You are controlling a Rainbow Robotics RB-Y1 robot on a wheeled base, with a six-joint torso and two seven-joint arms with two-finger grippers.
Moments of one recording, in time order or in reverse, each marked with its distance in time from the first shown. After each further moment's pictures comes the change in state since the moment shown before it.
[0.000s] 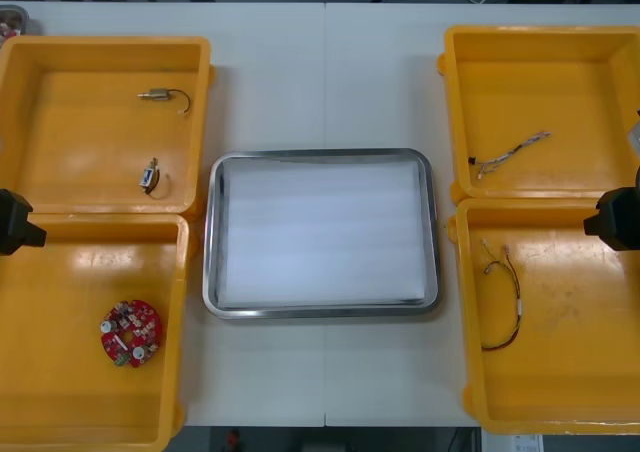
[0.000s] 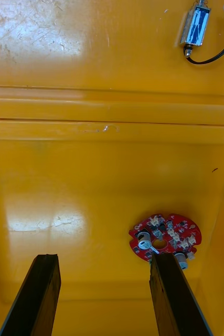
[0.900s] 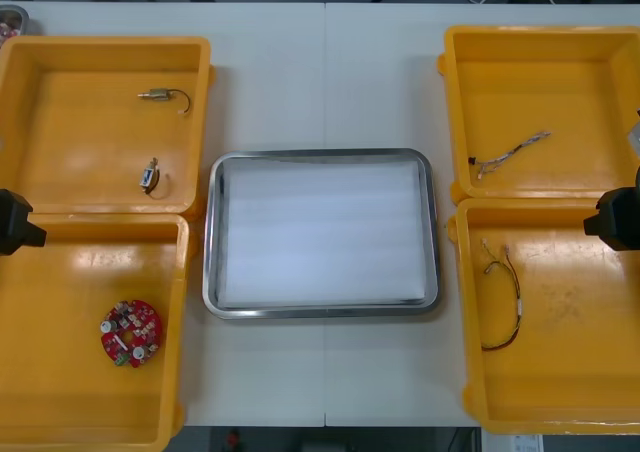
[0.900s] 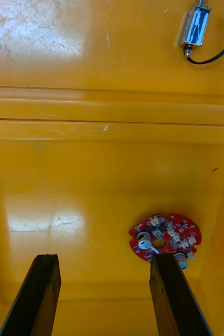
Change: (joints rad) right arm 0.000 0.000 0.000 0.000 0.000 0.000 0.000; left arm 0.000 0.000 0.000 0.000 0.000 0.000 0.000
